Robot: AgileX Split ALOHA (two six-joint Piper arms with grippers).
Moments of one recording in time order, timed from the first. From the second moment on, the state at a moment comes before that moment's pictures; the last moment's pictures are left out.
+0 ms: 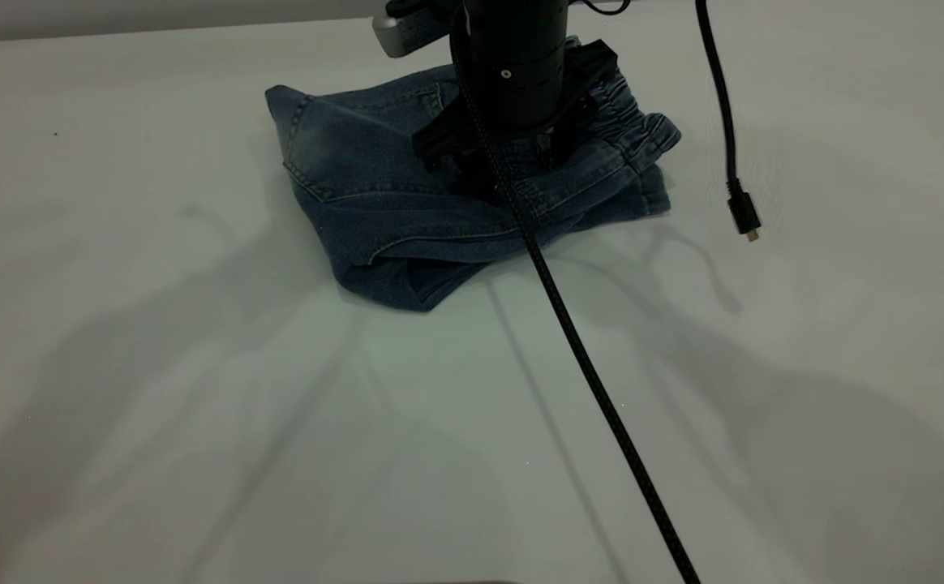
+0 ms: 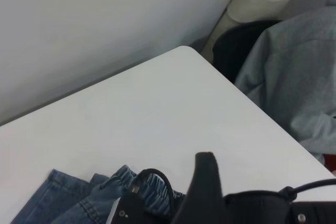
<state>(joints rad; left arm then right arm) -0.28 1.60 -1.34 -1.15 0.52 0.97 0.57 2.52 -1.95 -0.11 0.85 0.21</state>
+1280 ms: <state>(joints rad) -0.28 1.60 -1.34 -1.14 0.63 0.97 0.57 2.52 -2.27 0.04 1.22 0.62</state>
